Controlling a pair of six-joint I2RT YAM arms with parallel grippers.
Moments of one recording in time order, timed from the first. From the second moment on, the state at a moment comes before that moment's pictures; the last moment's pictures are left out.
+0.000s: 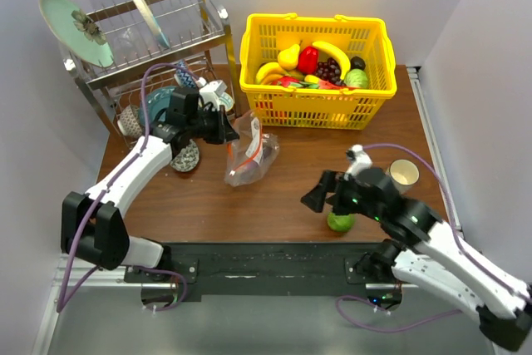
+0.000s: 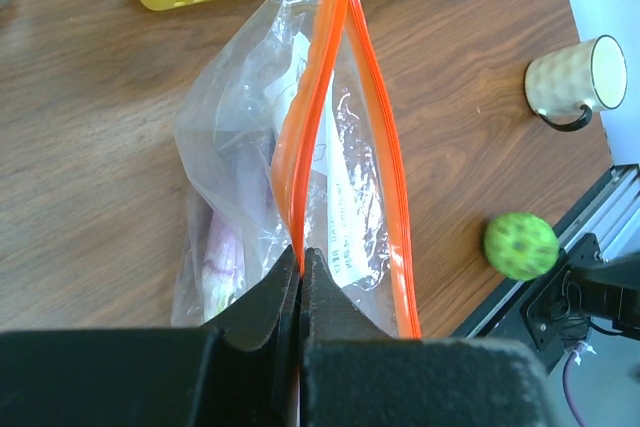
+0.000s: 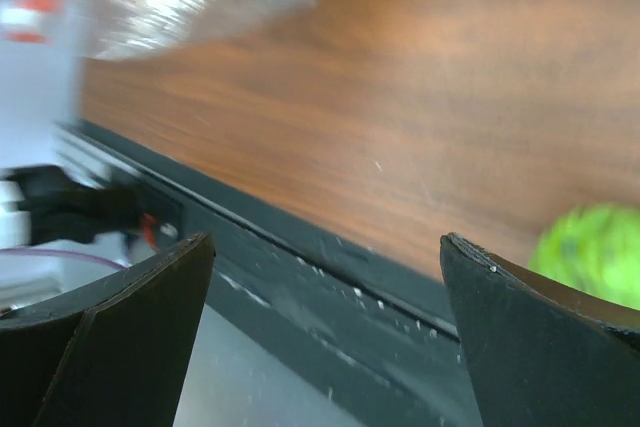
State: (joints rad) left arm -0.32 1.39 1.09 -0.35 0.45 -0.33; right arm 0.79 0.60 0.66 -0.62 0.02 0.81
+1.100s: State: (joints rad) left arm -0.33 1.30 0.99 -0.25 0.44 -0.32; right arm 0.82 1.63 1.36 -0.41 0.09 0.89
